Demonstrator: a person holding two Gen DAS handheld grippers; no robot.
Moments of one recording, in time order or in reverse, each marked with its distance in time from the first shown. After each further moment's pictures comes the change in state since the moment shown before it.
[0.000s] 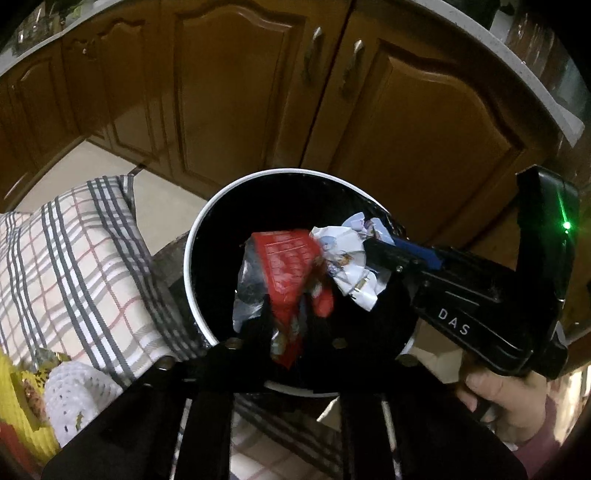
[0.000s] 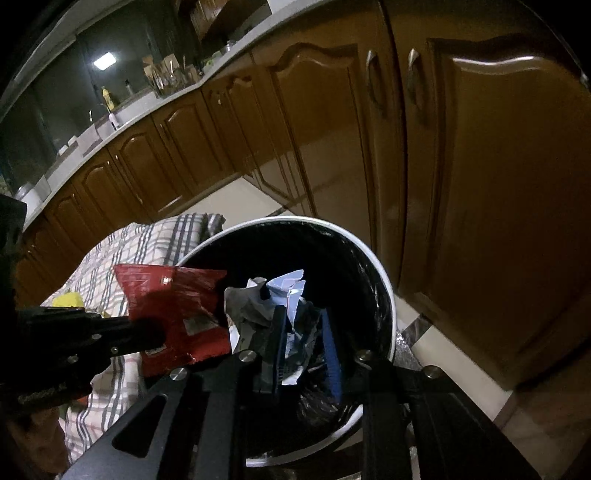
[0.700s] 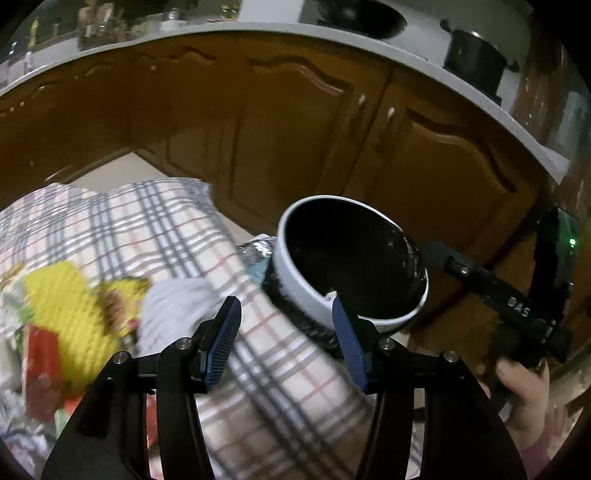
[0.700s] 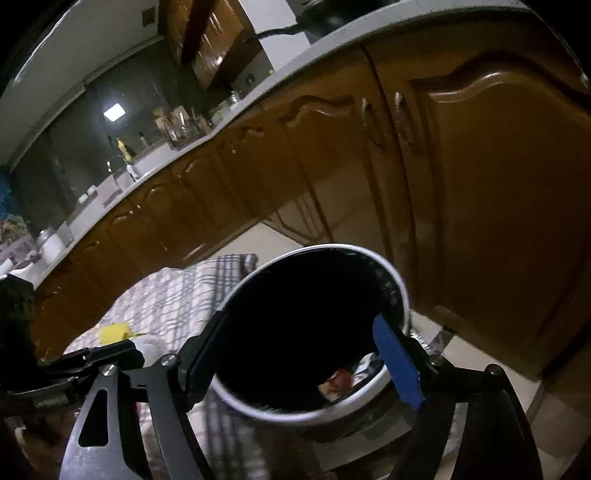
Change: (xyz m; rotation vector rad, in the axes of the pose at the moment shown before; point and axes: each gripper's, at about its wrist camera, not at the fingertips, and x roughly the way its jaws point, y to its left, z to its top) left arm -0.095 0.046 -0.077 -0.139 -0.231 0.077; right arm -0.061 0.015 -0.022 0.096 -0.190 0.094
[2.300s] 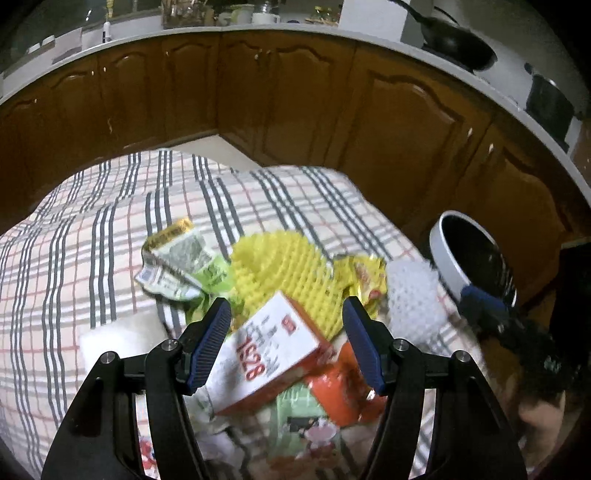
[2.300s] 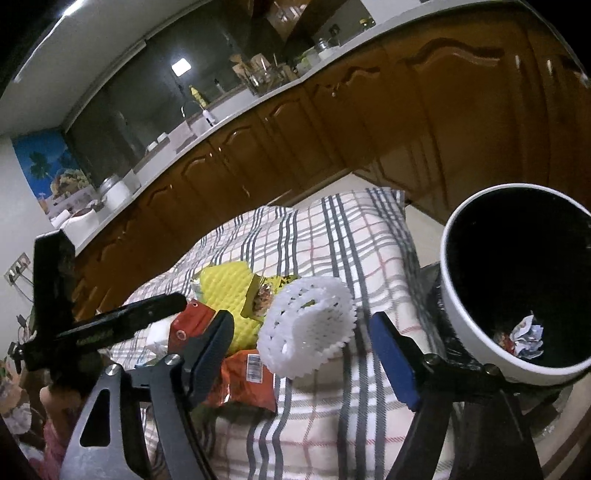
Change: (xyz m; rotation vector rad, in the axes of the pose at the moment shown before) left arm -0.051 0.155 -0.025 -0.140 0.024 0.220; right arm 0.062 0.151 -0.055 -0.097 0.192 0.283
